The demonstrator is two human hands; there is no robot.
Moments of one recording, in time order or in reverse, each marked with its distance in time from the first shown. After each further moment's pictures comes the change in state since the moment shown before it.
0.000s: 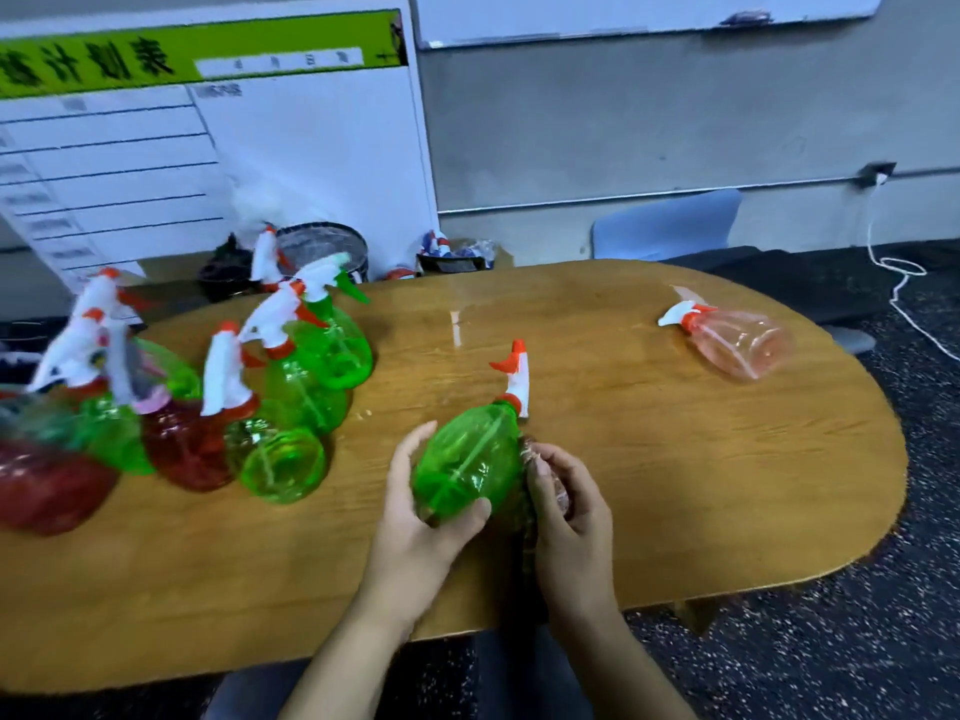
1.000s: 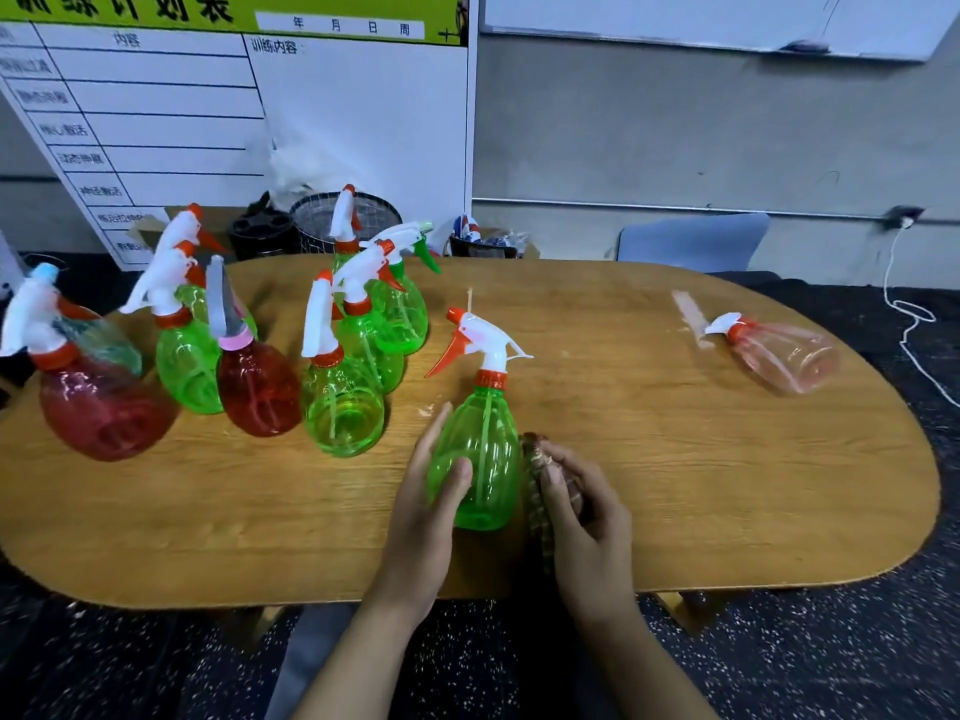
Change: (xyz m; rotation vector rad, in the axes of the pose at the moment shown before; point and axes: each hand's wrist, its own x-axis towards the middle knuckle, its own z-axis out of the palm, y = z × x) left_hand -0.014 -0.024 -0.046 -0.184 0.046 -0.044; right_hand -0.032 0.013 0.022 -0.164 -0.178 -0.130
